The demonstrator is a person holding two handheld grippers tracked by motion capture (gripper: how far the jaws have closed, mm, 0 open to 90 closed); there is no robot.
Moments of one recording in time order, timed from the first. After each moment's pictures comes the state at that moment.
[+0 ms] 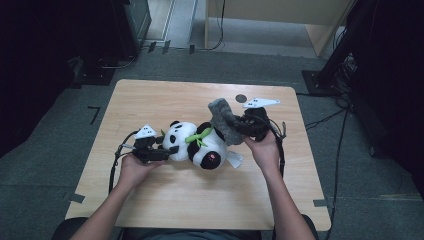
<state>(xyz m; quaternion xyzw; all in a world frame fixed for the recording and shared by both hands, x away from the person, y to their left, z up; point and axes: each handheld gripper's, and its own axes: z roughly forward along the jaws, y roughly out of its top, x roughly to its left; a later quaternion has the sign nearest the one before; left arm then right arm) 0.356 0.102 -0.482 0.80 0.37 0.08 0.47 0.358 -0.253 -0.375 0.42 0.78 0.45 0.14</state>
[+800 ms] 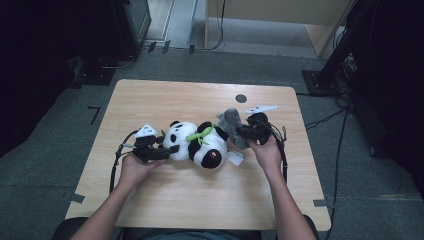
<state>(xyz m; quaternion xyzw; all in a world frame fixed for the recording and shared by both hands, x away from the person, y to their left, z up) 0.357 0.101 -0.481 0.80 0.38 0.07 0.46 0.381 -0.277 -0.430 0.48 0.79 0.37 0.12</state>
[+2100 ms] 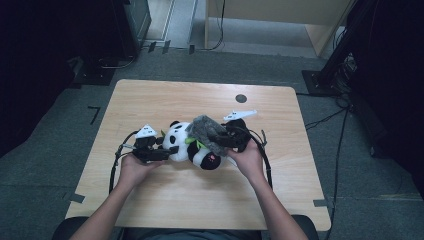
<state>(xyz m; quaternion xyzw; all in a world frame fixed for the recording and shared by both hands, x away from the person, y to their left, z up) 0.355 0.101 -0.481 0.80 0.38 0.07 0.46 0.358 -0.212 -0.422 0.40 0.80 0.44 0.05</state>
